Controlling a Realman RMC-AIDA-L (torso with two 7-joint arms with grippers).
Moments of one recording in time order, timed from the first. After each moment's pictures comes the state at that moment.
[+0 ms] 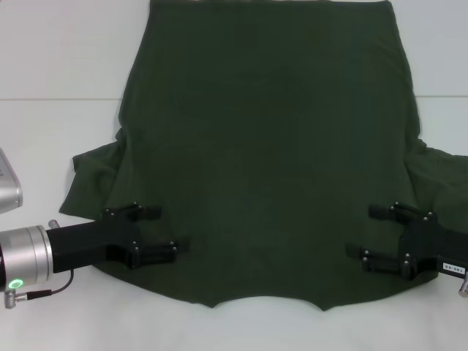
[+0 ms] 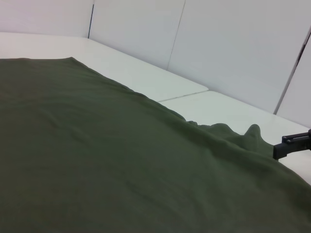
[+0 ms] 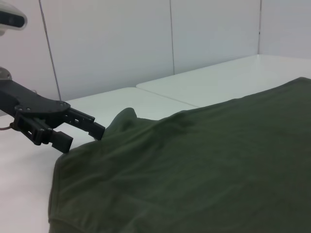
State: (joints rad) left arm -0.49 -2.16 0.47 0.67 2.18 1.47 -1.32; right arm 0.43 2.10 -0.61 -0.56 -1.99 -1.41 1.06
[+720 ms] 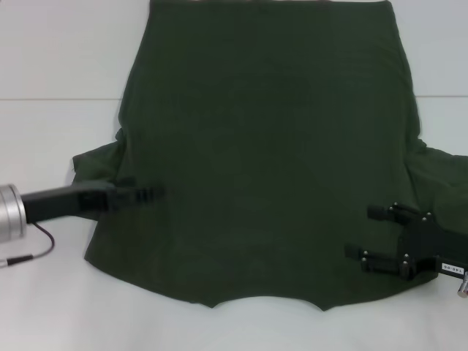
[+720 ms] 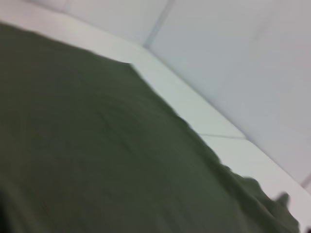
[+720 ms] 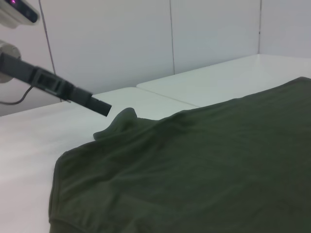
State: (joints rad) left arm -0.55 -2.10 0.42 0.68 2.17 1.47 -1.76; right arm 0.43 2.10 -0.61 -0.55 -1.99 -1.41 1.06
